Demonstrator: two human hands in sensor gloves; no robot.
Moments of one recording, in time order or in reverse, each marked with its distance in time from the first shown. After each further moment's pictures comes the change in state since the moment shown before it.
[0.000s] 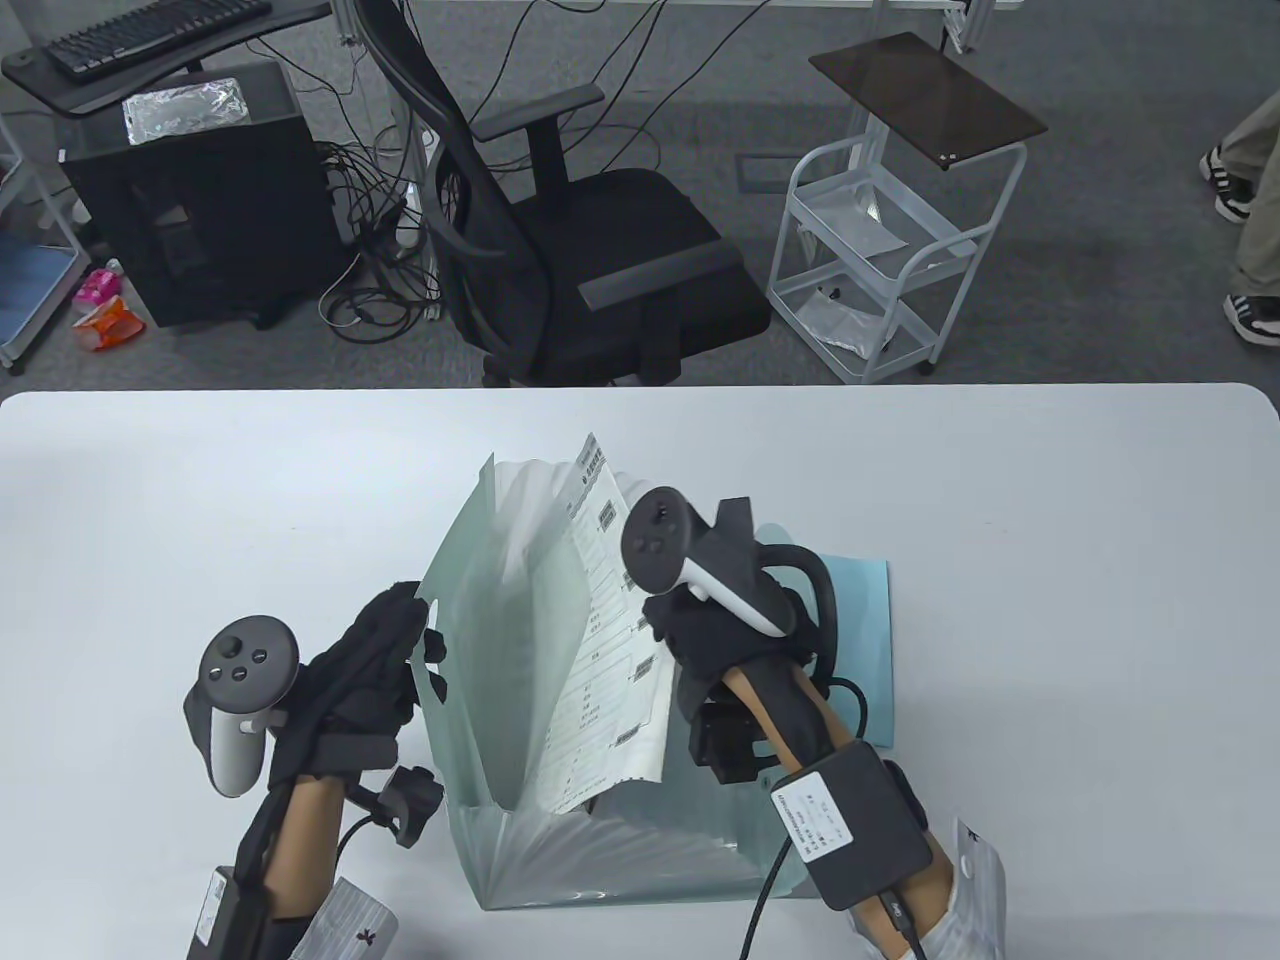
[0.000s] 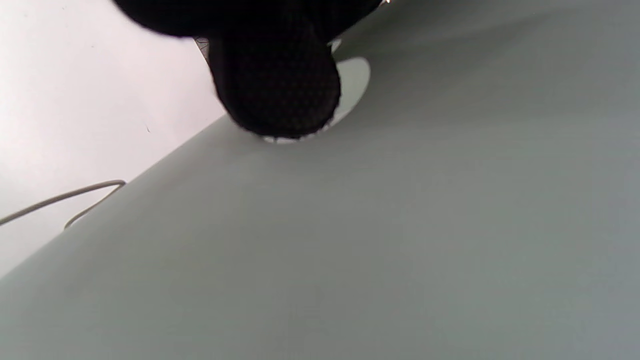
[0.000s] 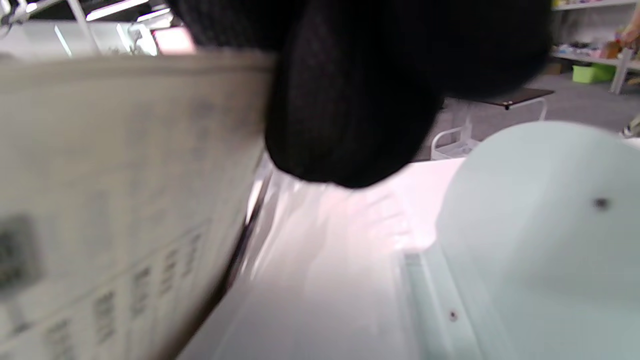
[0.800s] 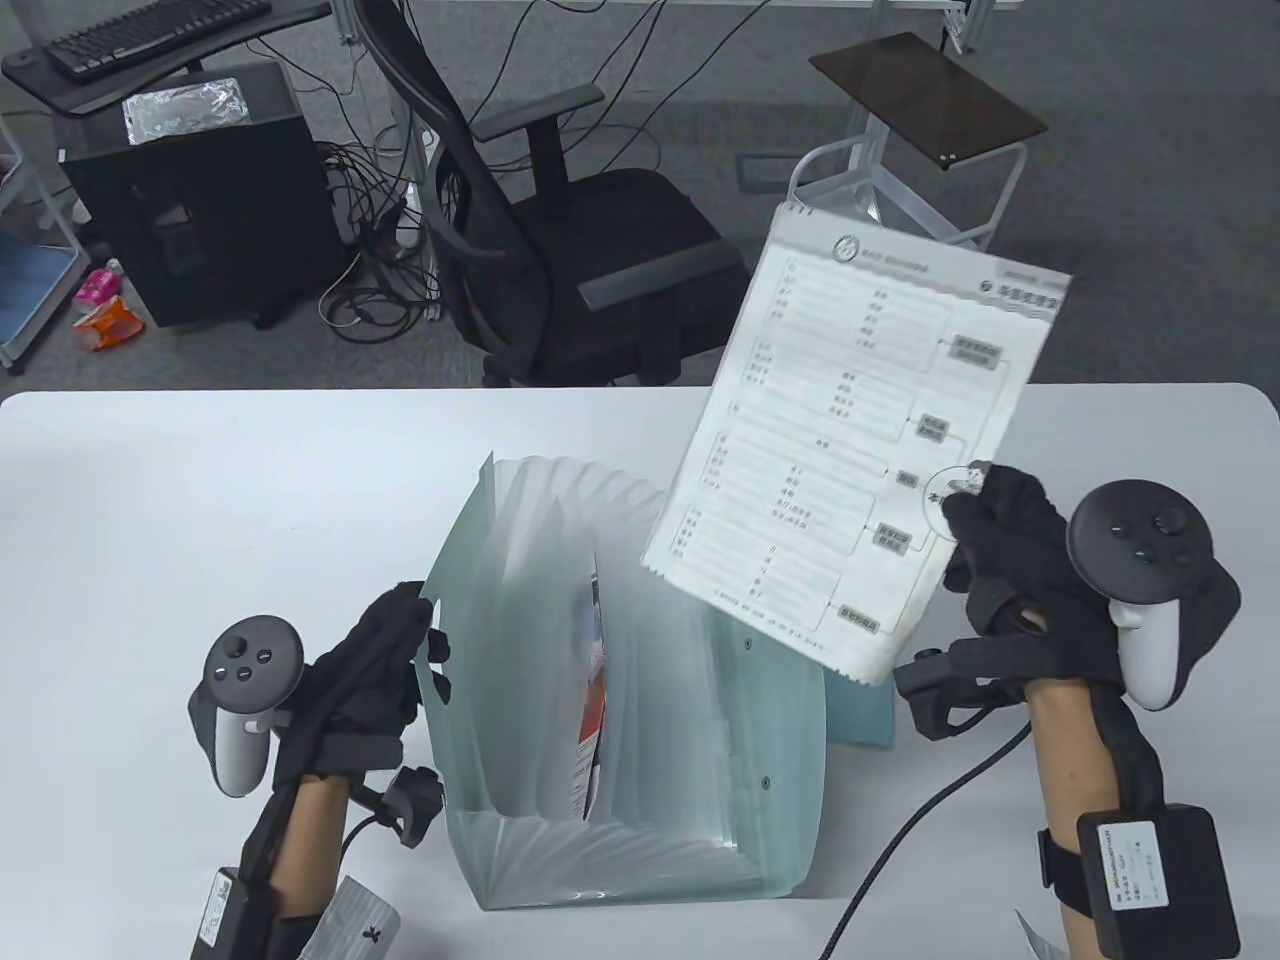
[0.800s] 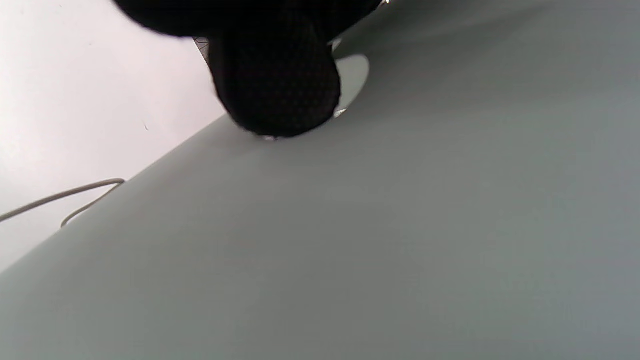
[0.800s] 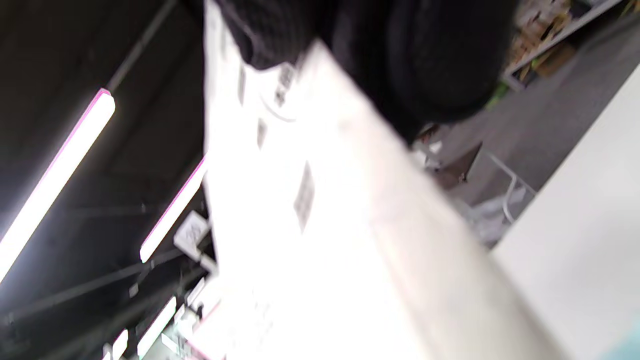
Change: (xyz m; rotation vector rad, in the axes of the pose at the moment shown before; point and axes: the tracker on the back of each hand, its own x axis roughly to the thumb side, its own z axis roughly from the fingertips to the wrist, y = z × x) left_hand 0.000 -0.003 -0.001 0.001 0.000 -0.003; right_hand -0.191 -0.076 0.058 -0.569 0.140 -0.784
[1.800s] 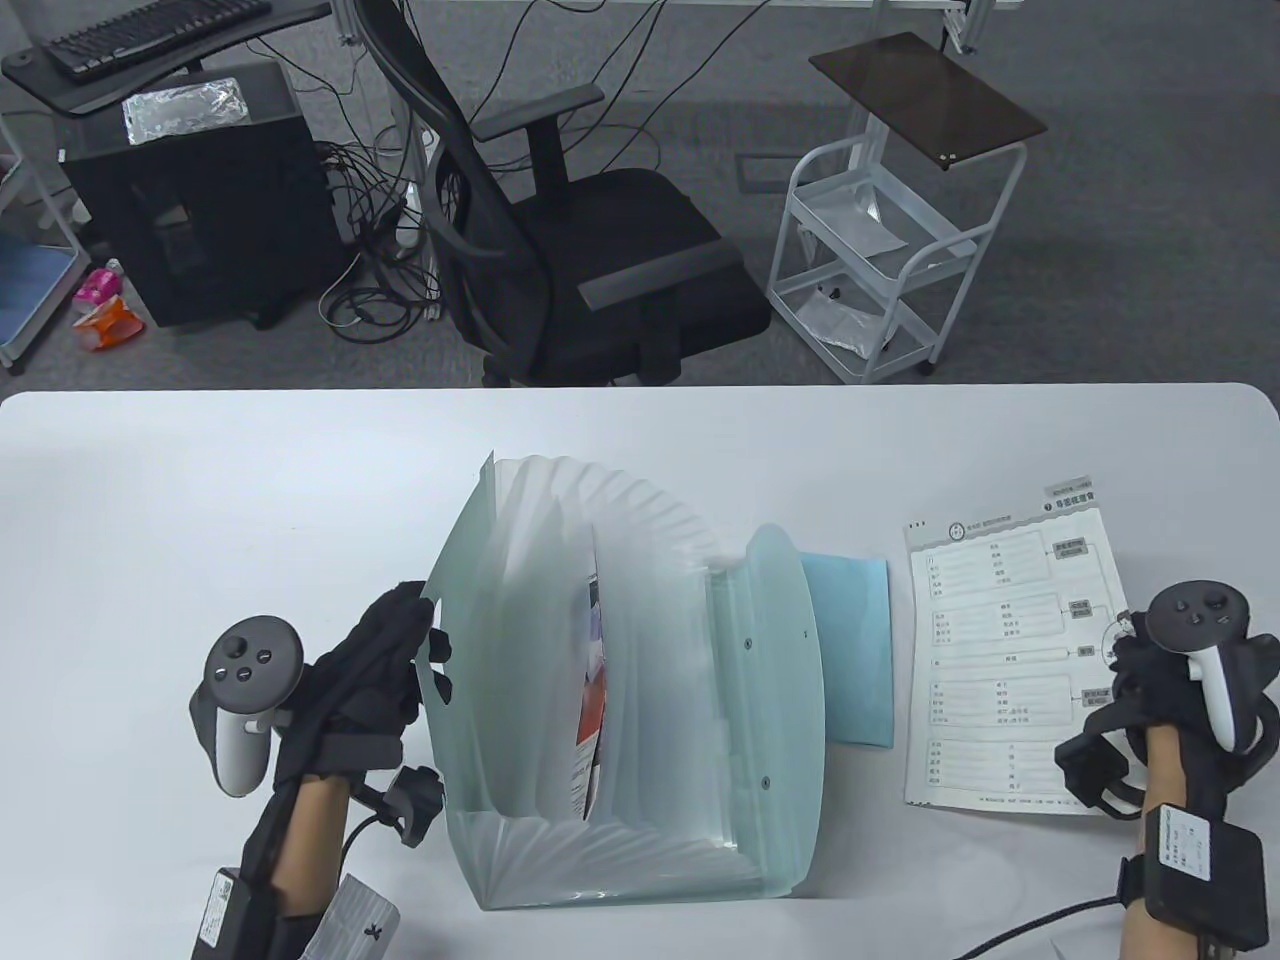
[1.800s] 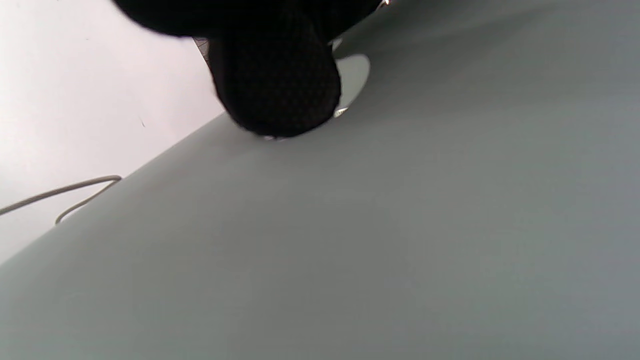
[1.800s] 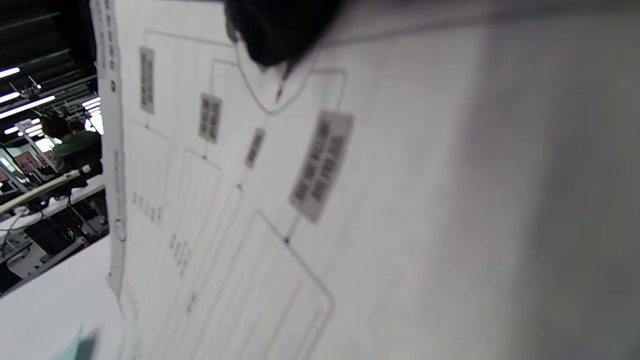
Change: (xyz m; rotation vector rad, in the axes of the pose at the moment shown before) left_hand -0.001 -0.001 0.000 -0.002 -0.006 0.013; right_hand -0.245 -0.012 -0.033 0.058 0.533 0.655
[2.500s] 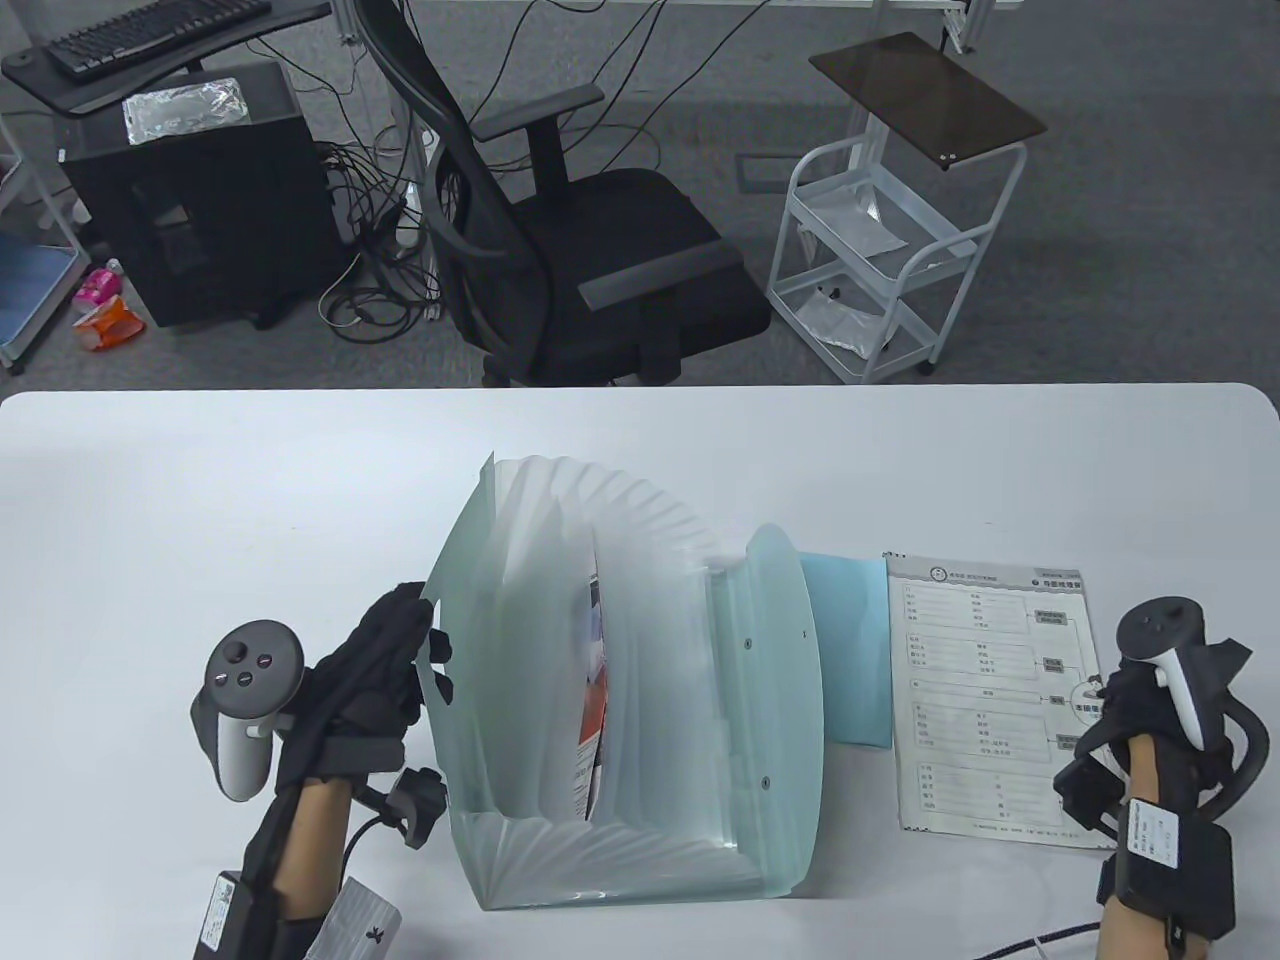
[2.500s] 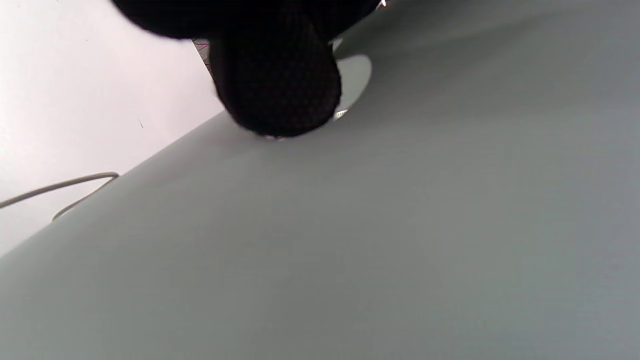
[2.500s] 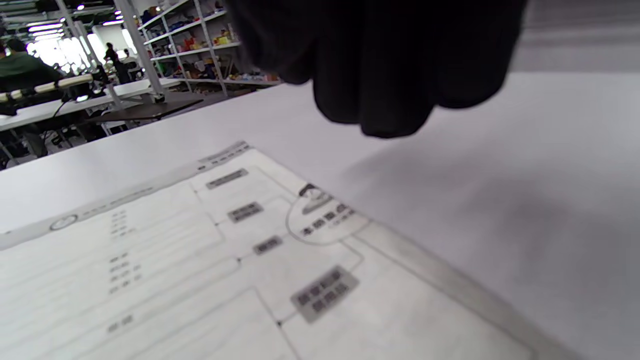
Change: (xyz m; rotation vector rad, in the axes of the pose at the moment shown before) left_hand -0.001 -0.001 0.002 0.016 -0.006 0.007; right_hand 0.005 0.015 0.000 0.025 0.037 0.243
